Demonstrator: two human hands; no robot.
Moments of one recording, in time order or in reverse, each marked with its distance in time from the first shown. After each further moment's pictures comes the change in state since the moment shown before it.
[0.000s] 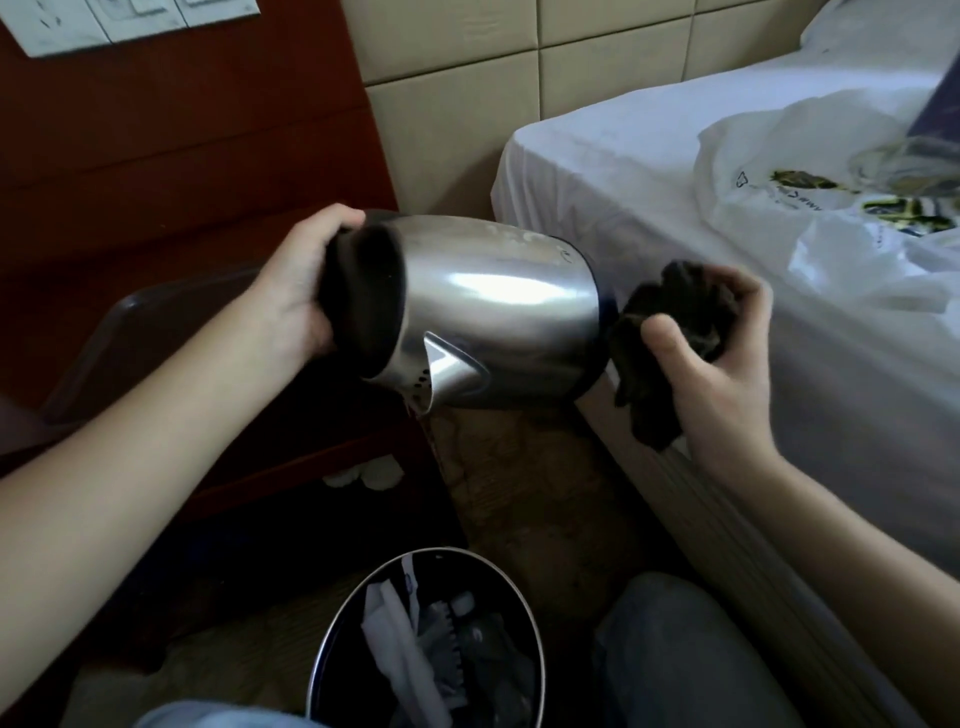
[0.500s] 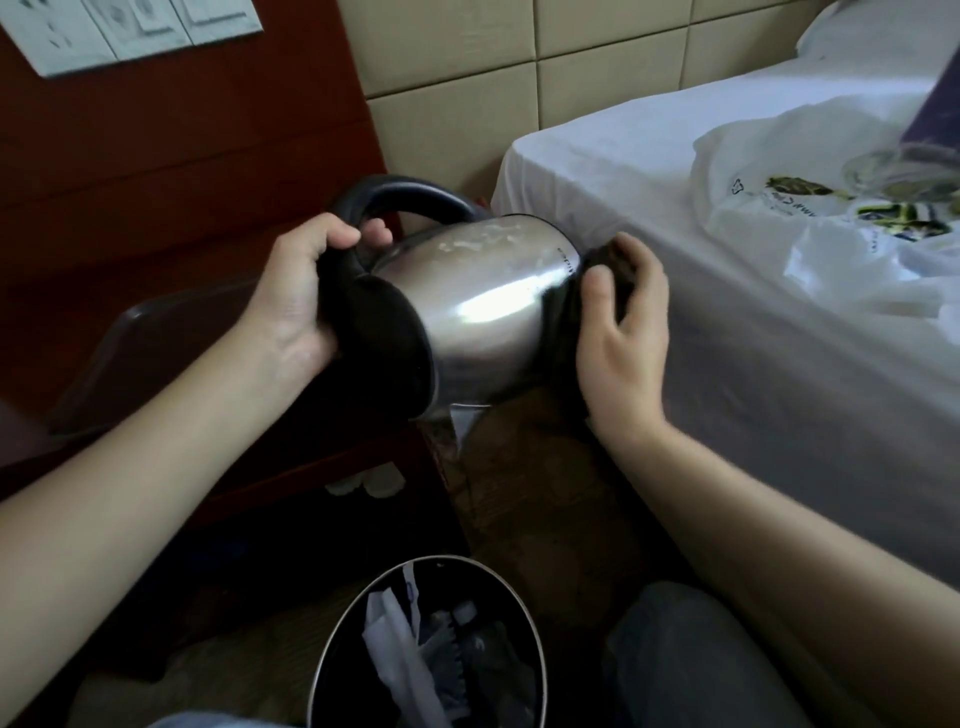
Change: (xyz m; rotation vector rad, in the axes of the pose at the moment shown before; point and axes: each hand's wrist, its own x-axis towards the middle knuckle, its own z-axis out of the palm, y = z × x) left_hand -0.018 -0.004 0.006 -0.257 -0.119 0.180; right_hand 0.014 -0.008 0.063 -0.141 0.159 0.019
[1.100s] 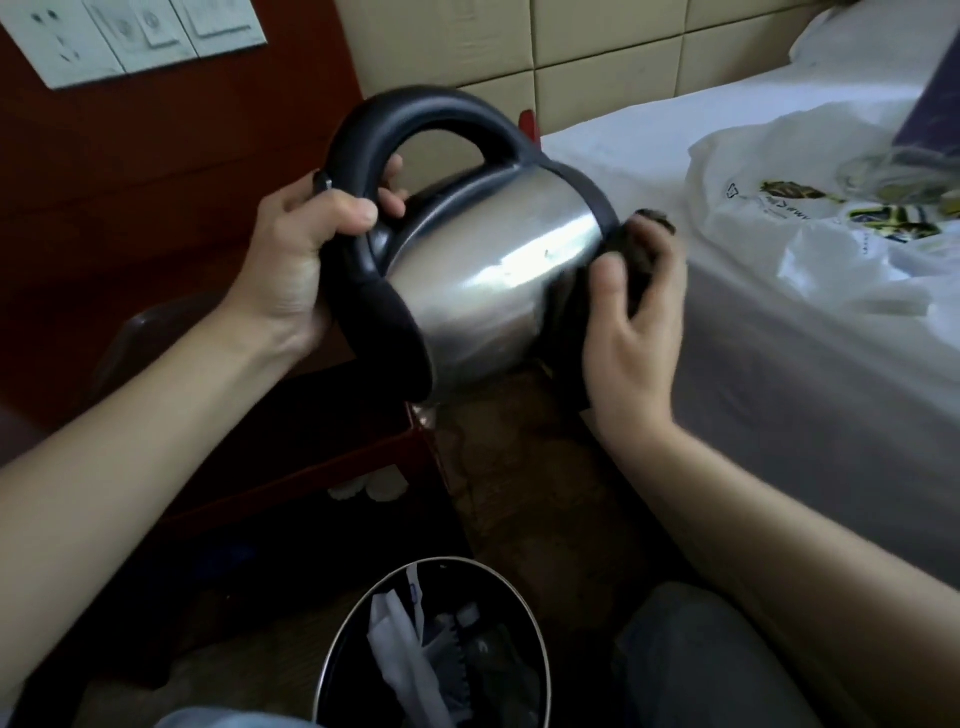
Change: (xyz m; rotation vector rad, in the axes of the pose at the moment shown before) left_hand -0.010 0.020 0.000 0.247 -0.272 0.439; right_hand -0.002 -0.014 -0.003 0.074 0.052 -0.114
